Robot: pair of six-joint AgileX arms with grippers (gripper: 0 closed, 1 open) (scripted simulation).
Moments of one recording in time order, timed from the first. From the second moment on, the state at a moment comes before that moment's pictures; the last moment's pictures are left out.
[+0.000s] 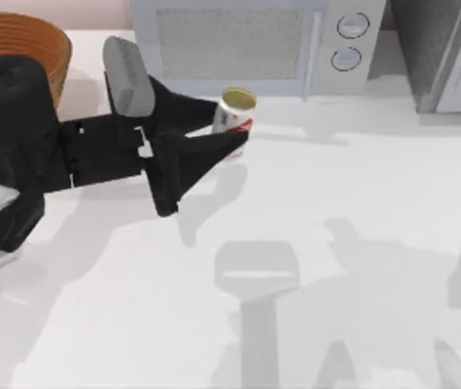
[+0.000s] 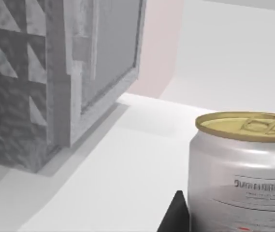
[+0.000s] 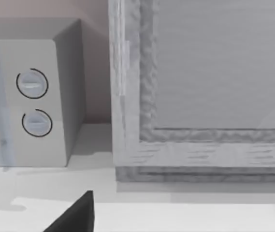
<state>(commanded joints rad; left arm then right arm) -0.36 1.63 0.69 0.85 0.97 -0.01 0.00 0.00 0.00 0.00 0.00 0.00</state>
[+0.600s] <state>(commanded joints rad) -0.40 2.14 0.92 1.18 1.14 0.00 0.00 0.00 0.00 0.00 0.00 0.00</state>
